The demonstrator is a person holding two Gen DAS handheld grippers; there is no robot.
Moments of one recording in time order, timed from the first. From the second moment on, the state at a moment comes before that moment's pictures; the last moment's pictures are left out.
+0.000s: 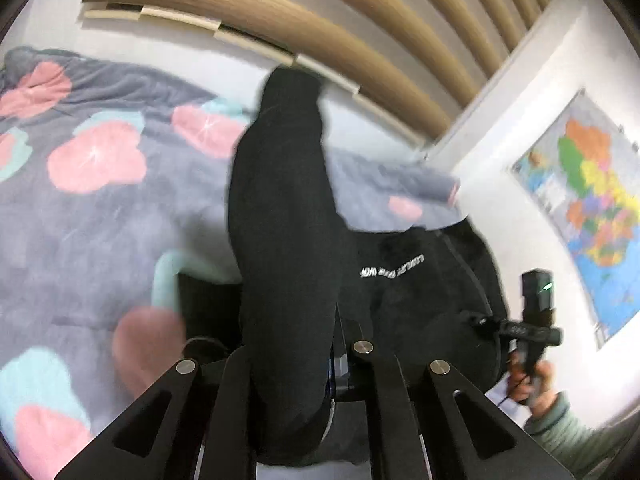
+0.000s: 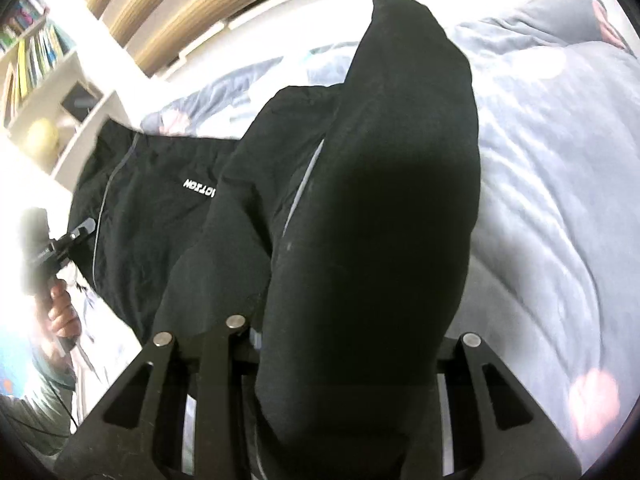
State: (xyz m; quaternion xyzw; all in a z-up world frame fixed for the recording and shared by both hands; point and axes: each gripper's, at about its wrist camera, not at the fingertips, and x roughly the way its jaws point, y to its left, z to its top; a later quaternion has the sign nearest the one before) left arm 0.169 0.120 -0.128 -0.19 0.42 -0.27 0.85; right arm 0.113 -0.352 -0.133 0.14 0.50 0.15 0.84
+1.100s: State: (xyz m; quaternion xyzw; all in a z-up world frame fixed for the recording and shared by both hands) left arm 0.250 0.167 -0.374 -0.35 0.63 -0.23 0.65; right arm 0.079 -0.415 -0.318 0.30 0.63 0.06 0.71
